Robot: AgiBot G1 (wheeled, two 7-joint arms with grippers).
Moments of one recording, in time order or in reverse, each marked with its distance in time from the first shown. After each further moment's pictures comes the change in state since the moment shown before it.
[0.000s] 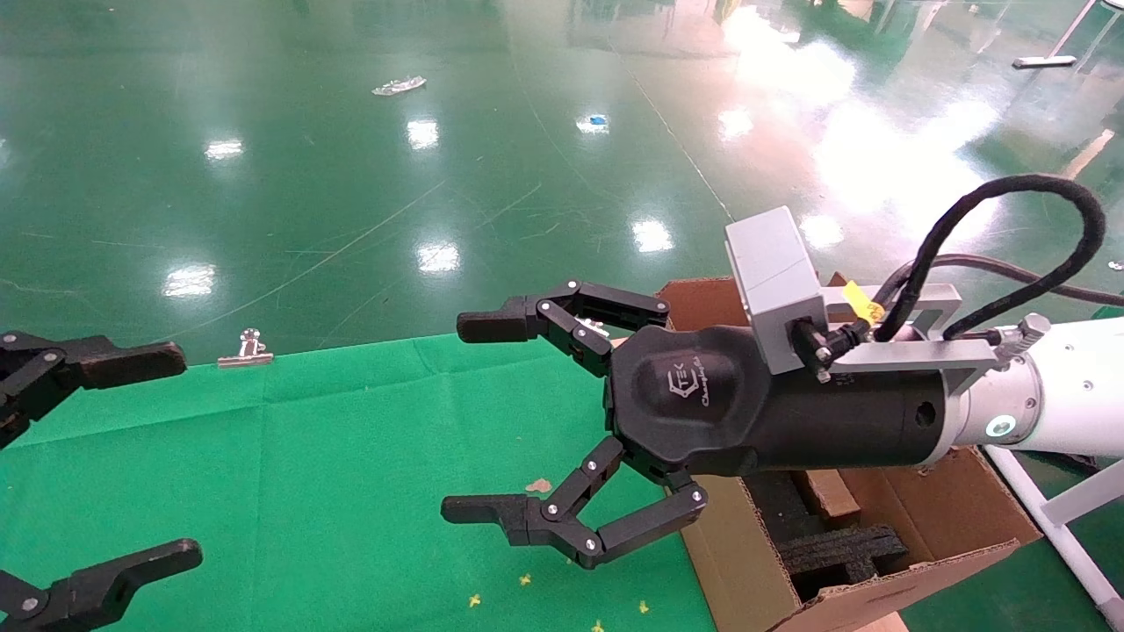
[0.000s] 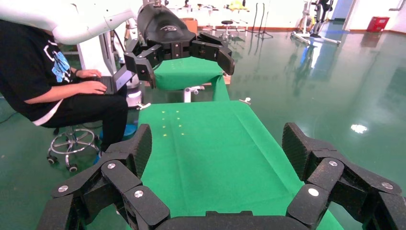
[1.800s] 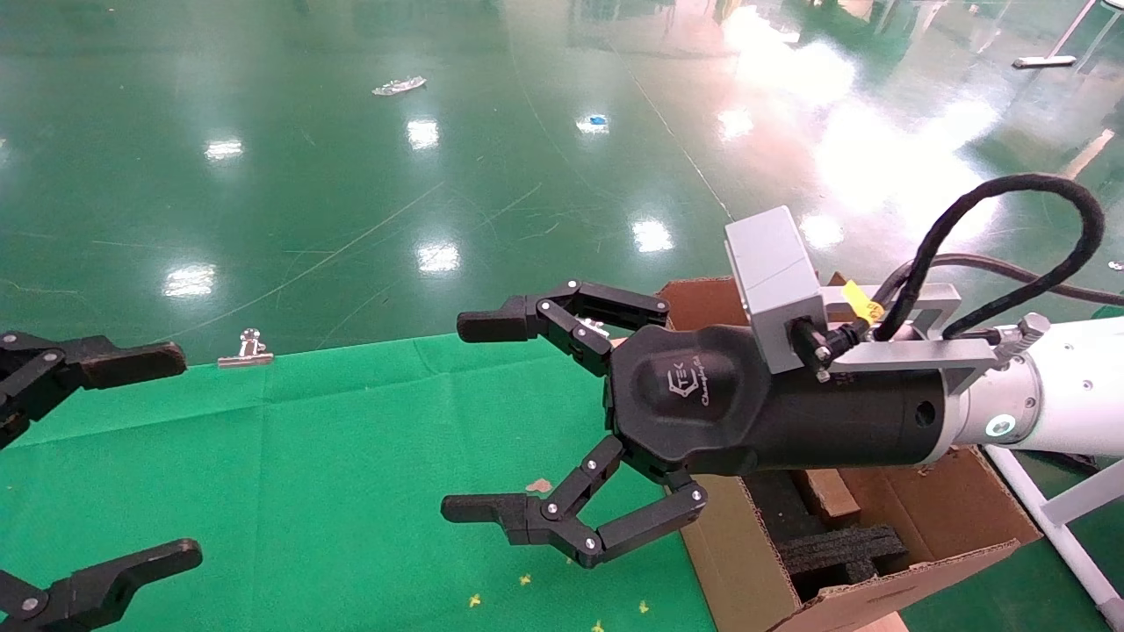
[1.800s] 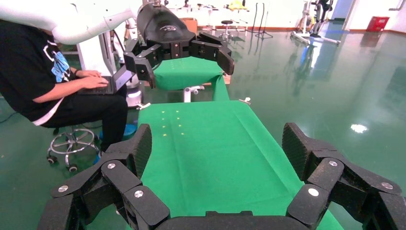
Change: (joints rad) left arm 0.000 0.000 0.000 0.000 0.000 0.000 0.000; right arm 0.001 0.000 -0.001 -0.001 -0.001 0.000 0.000
